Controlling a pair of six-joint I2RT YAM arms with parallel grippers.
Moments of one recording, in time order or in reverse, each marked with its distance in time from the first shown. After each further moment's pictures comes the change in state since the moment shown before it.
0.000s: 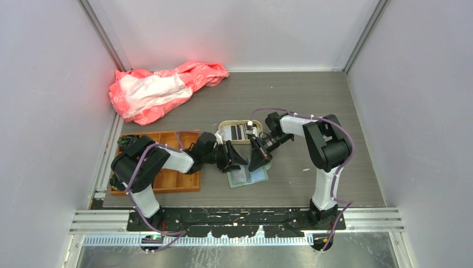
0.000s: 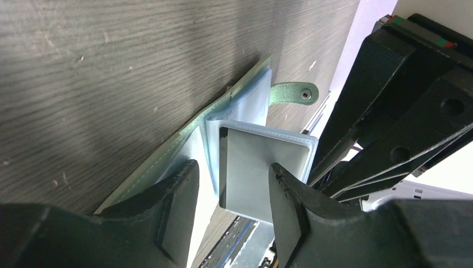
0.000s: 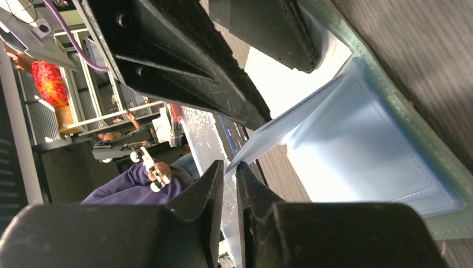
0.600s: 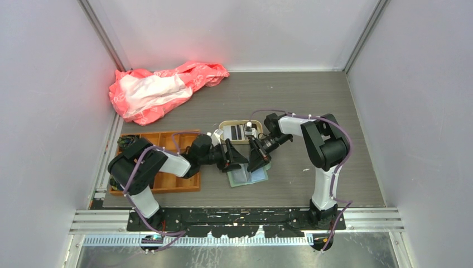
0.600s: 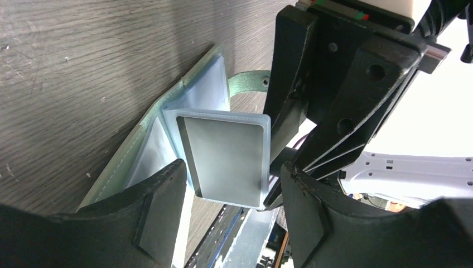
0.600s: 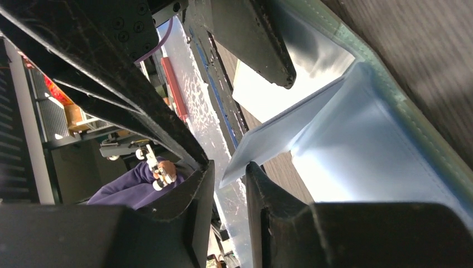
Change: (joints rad) left arm 0.006 -0.040 -0.079 0.190 0.031 -0.030; right arm 0.012 0.018 0.001 0.007 -0.018 0.012
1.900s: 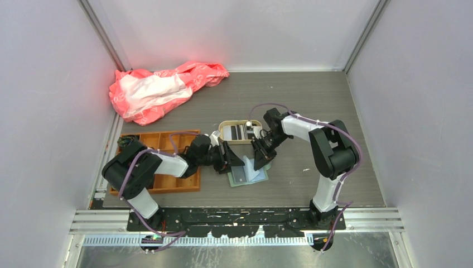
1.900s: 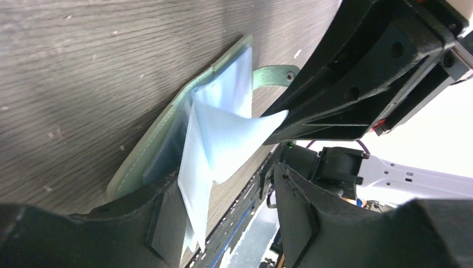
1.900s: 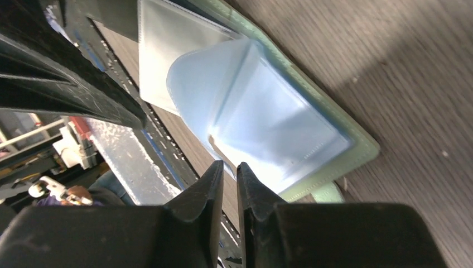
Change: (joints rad) left arm 0.003 -0.051 -0.011 -0.105 -0.014 0.025; right arm 0.026 -0.116 -0.010 0.055 0.345 0.026
